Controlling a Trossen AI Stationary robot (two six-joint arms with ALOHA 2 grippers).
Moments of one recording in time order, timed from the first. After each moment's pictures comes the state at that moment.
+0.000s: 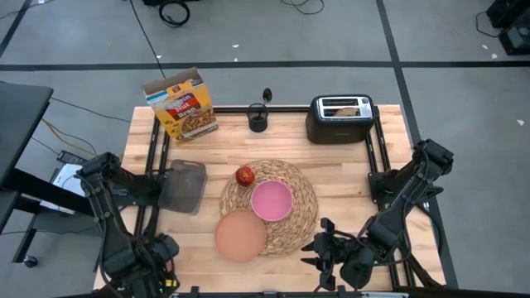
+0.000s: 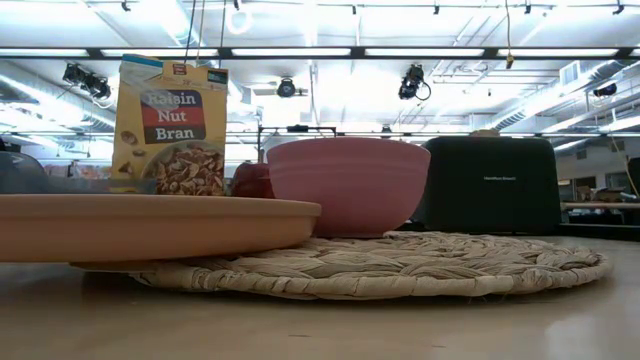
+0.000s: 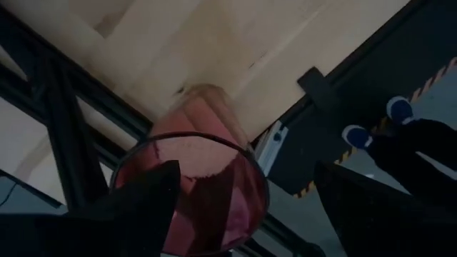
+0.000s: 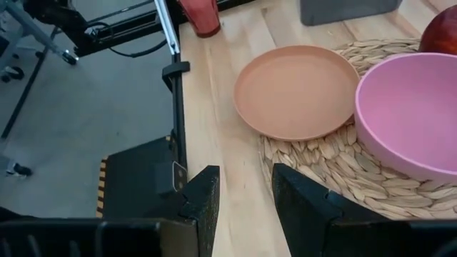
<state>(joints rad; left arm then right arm) -1.08 1.66 1.57 -1.34 0.06 -1.85 0.85 1.64 1.34 -0.51 0.62 0.87</state>
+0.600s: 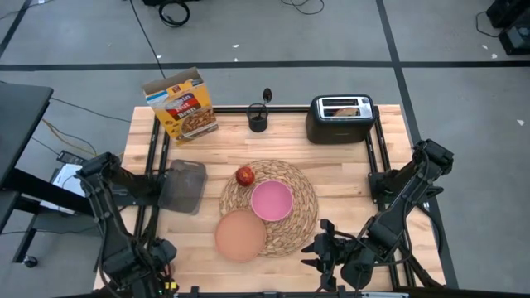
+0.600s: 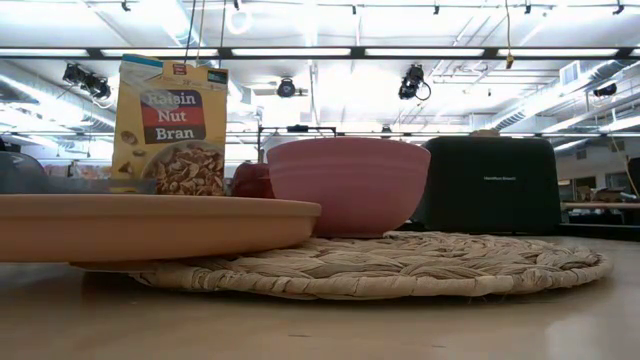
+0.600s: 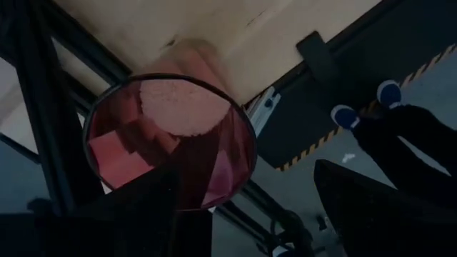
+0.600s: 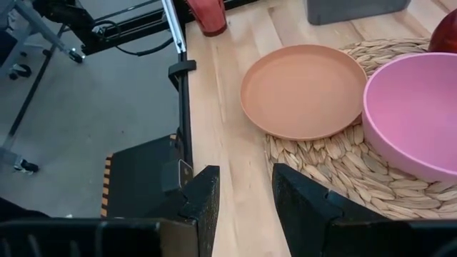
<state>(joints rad) -1.08 1.66 1.57 -1.29 0.17 -1.95 0.85 1.64 1.34 -0.50 0.61 0.86</state>
